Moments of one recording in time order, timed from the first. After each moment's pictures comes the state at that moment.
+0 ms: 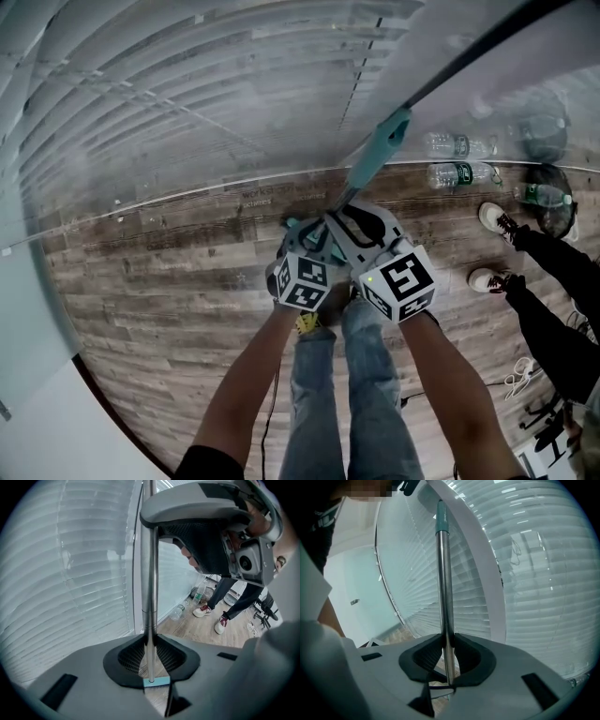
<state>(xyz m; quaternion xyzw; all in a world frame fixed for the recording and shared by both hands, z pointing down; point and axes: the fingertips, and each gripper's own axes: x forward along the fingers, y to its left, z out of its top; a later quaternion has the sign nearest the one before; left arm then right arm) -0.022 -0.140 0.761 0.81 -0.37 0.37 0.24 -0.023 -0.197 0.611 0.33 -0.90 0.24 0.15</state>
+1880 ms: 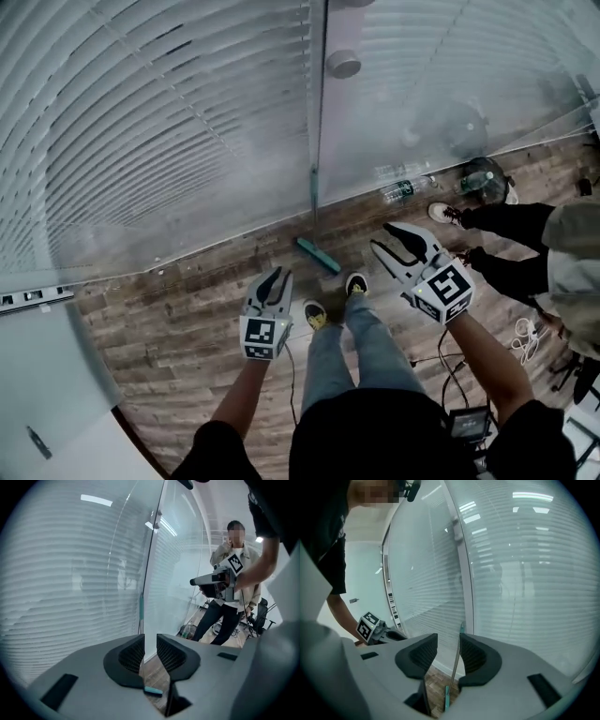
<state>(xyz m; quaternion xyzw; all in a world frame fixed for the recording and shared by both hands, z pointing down) -0.108 -0.046 0.355 0.87 -0.40 0.22 0.18 0.079 -0.083 0.245 0.40 -0.89 0.15 0.17</state>
